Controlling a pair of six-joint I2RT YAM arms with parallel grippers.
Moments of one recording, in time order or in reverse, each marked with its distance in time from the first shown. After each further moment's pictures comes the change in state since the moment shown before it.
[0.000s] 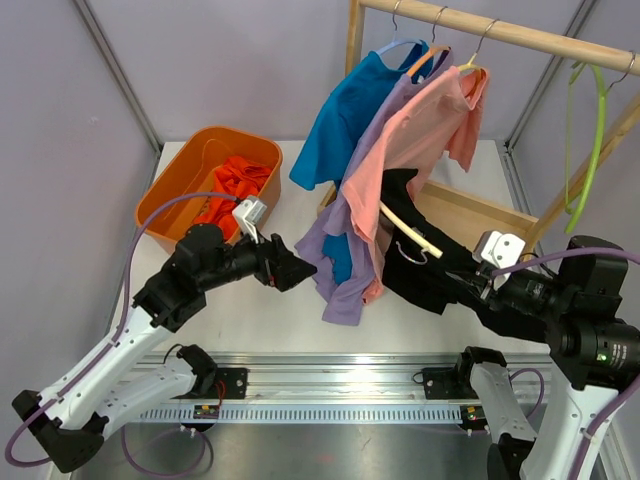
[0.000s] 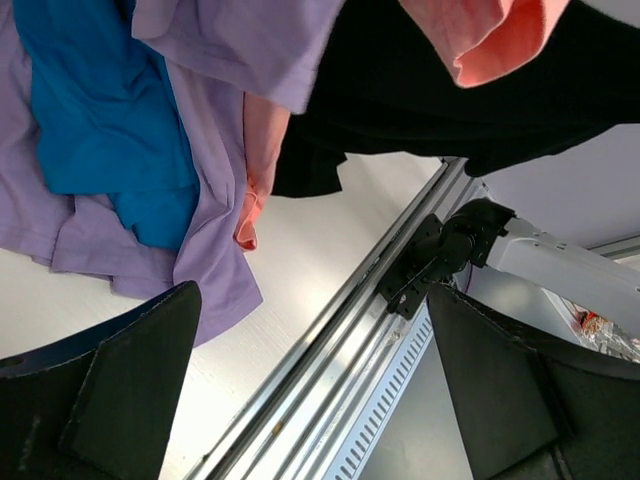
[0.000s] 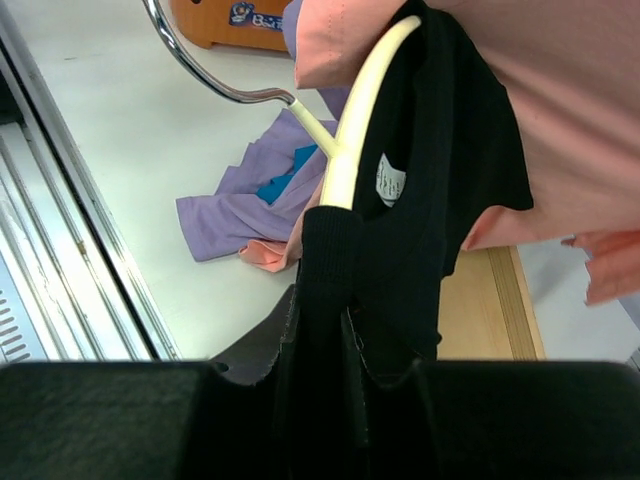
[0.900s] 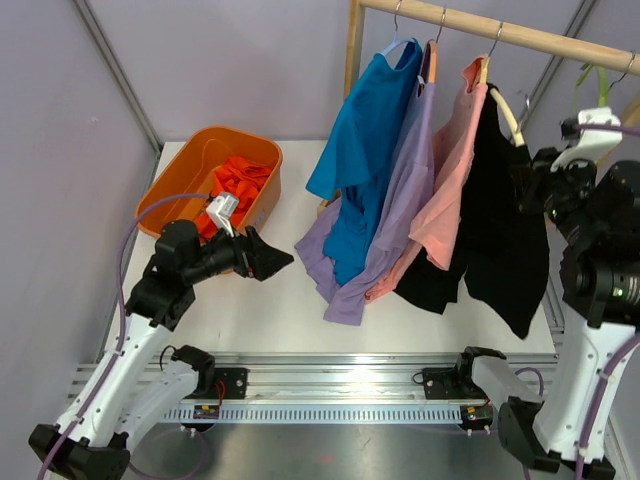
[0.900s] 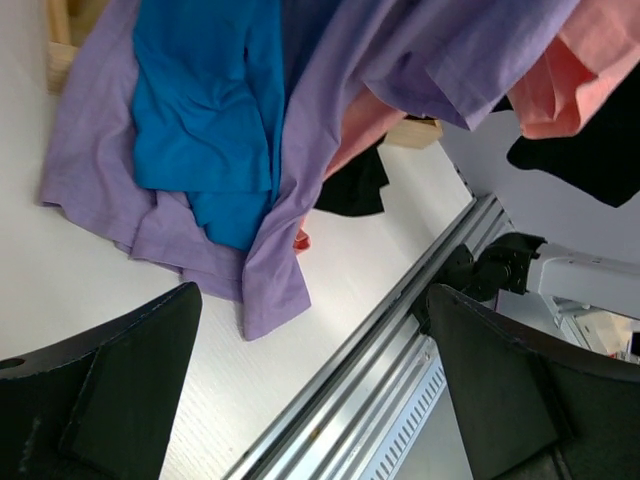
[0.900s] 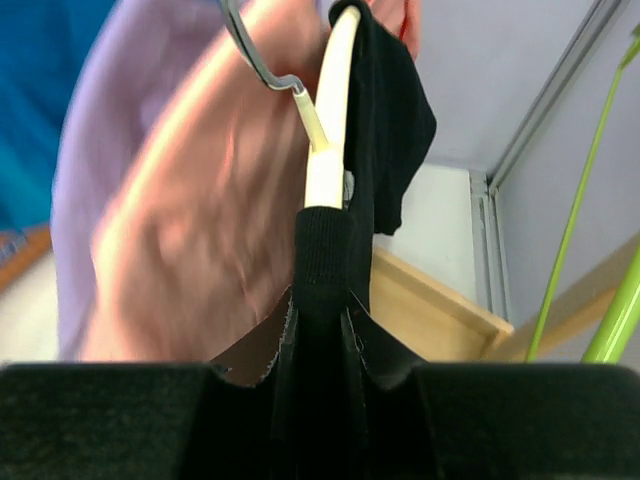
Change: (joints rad) left arm 0.344 -0.060 -0.069 -0.003 0.217 0.037; right arm 0.009 0.310 0.306 0.449 0.693 0.799
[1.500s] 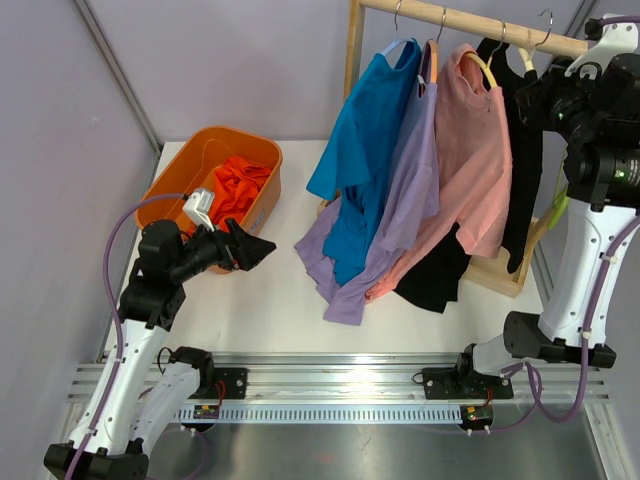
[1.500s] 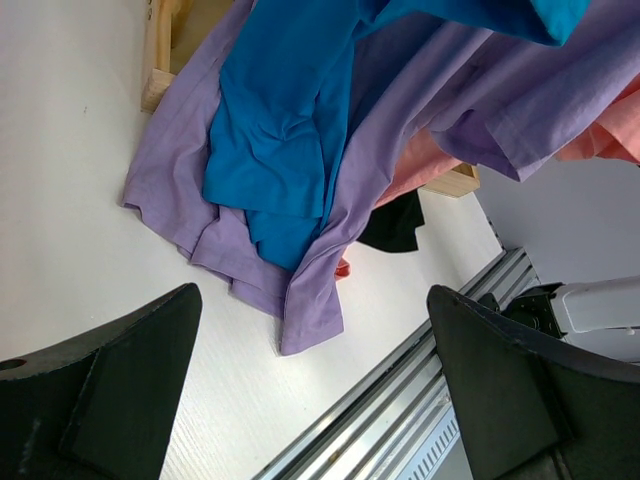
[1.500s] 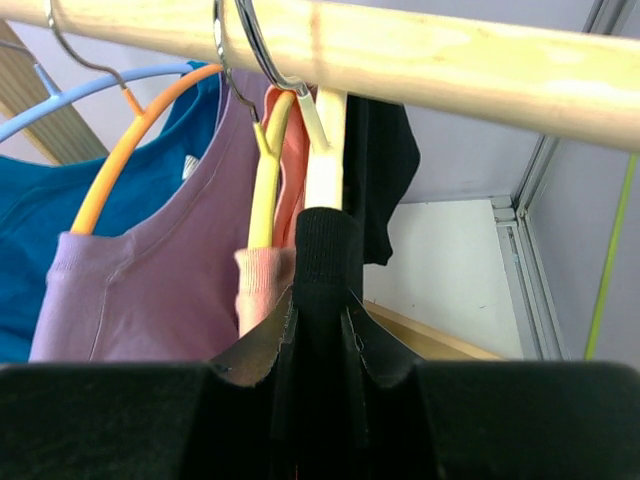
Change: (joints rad) left arm 0.148 -0.025 0.000 -0.034 0.009 -0.001; right arm 0.003 0.468 0.478 -0.016 0.076 0.175
